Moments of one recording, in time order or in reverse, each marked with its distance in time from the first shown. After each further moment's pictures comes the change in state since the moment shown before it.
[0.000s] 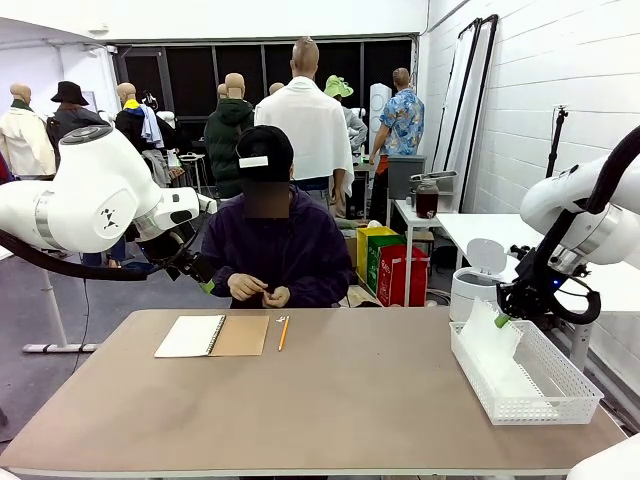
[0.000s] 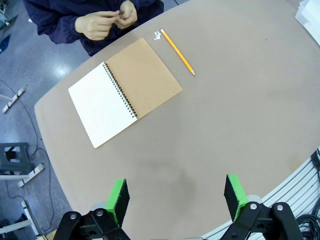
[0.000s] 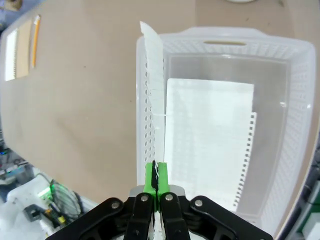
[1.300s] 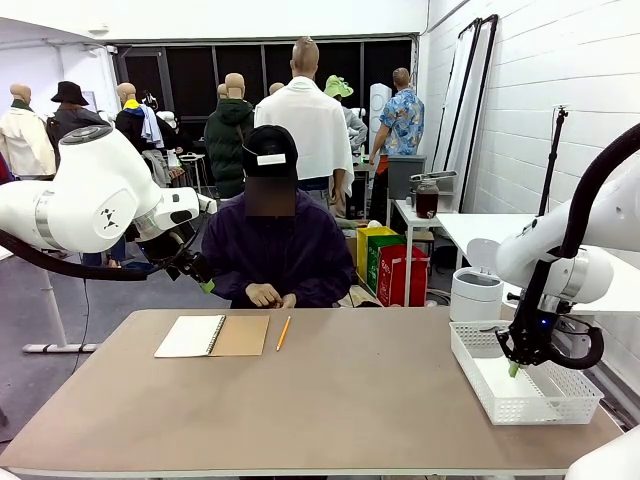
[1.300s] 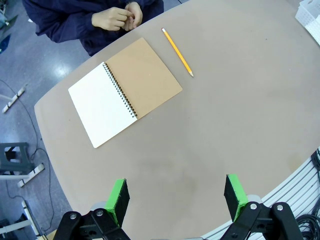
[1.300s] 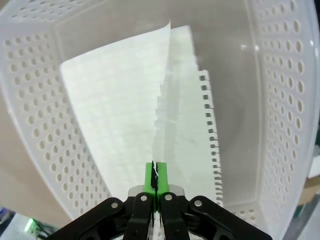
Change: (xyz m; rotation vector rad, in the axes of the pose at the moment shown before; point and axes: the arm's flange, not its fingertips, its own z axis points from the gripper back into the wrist) left arm 0.000 0.000 0.000 0.000 0.000 0.000; right arm -0.023 -0.026 -0.082 -0.302 0.132 -0.260
